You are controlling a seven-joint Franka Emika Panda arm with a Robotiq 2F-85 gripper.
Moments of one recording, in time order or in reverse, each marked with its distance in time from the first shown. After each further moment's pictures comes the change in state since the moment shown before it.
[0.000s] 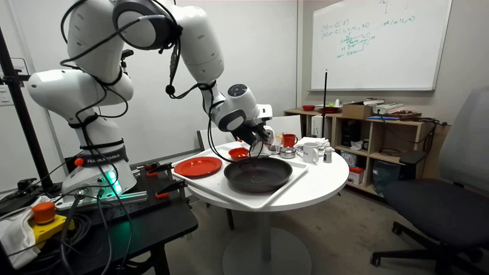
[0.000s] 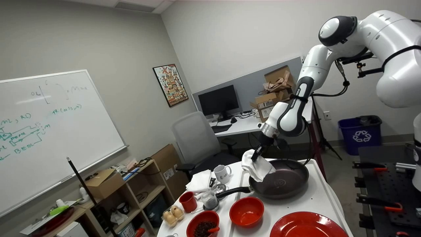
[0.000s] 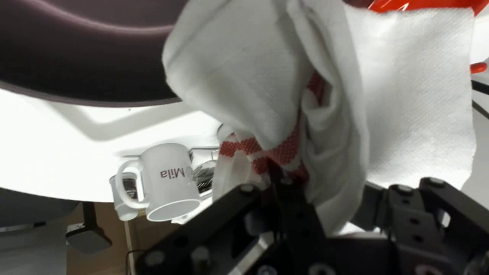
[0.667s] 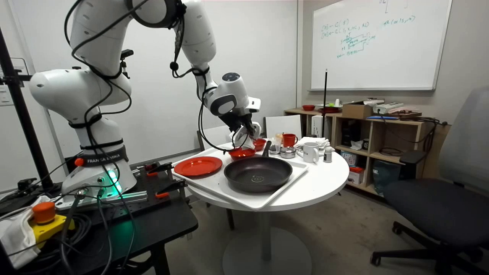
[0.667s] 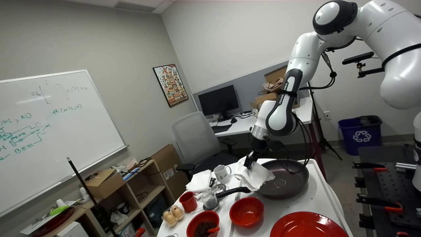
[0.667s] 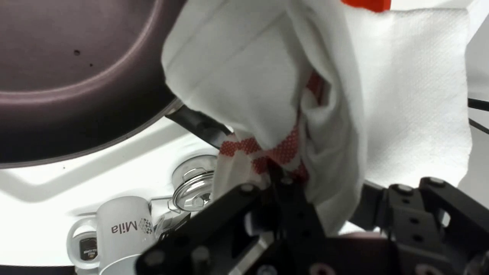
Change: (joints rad) arm 0.215 -0.215 0.015 -0.055 0.300 -0.101 0.149
